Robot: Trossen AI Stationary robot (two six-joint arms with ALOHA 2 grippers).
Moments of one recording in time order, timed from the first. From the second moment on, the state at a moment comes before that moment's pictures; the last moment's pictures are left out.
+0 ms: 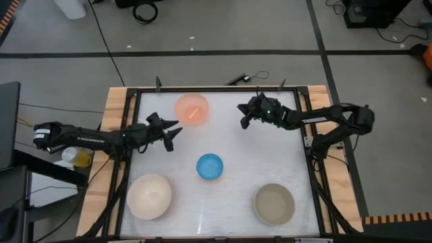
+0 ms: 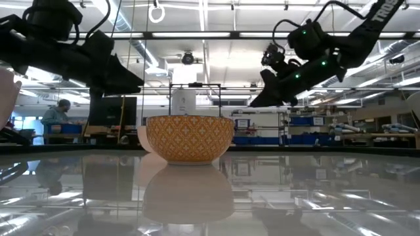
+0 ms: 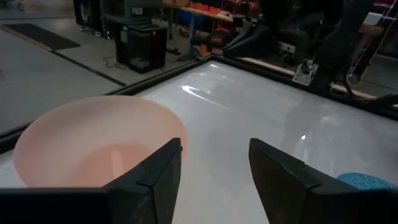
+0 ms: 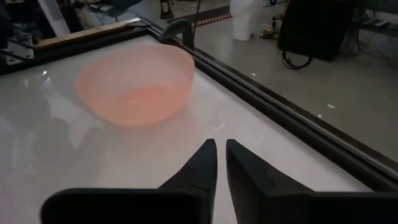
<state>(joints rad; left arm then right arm) 0.09 0.79 0.13 0.49 -0.40 -0.25 -0.43 1.45 0.54 0.56 0.16 0.10</state>
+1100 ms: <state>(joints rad) 0.14 0.84 0.13 0.48 -0.35 -0.25 -0.33 1.57 0.68 0.51 -0.07 0.21</state>
